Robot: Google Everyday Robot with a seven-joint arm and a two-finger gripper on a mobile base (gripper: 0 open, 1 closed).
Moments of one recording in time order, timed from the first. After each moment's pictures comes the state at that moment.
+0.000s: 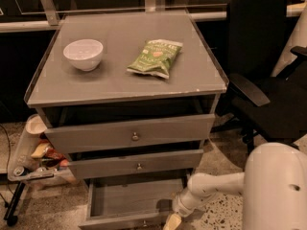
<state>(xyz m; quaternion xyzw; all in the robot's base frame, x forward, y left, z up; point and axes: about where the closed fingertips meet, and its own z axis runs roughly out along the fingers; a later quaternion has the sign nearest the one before) 0.433 -0.087 0.254 -0.53 0.80 0.25 0.10</state>
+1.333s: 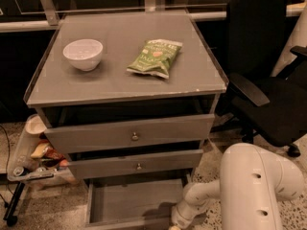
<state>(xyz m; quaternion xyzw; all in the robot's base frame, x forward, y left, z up) 0.391 -0.090 0.181 -0.53 0.80 0.26 0.02</state>
